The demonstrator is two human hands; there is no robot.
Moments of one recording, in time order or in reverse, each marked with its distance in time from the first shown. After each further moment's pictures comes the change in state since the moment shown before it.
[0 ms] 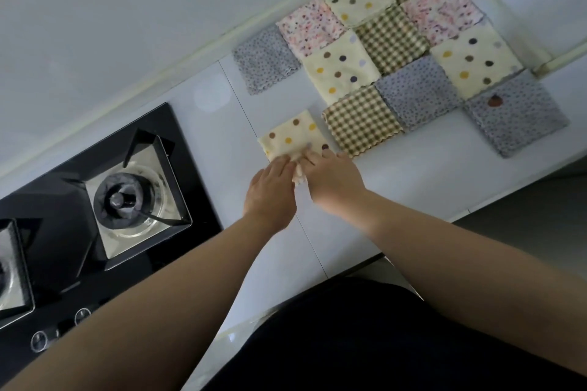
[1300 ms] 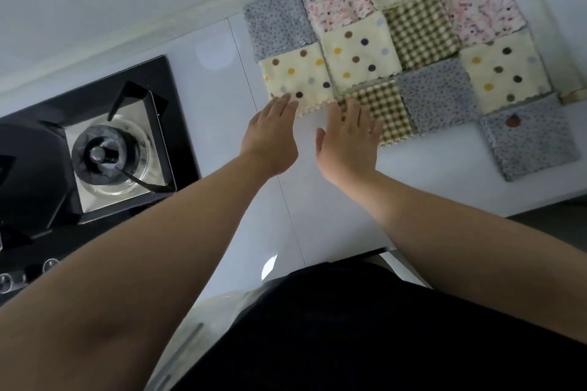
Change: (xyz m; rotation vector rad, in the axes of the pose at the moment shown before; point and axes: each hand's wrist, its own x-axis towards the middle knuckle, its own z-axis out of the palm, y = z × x) left_hand 0.053 0.012 -0.039 -0.110 0.056 -0.084; right_hand 0.028 0.023 -0.008 0.015 0.150 0.348
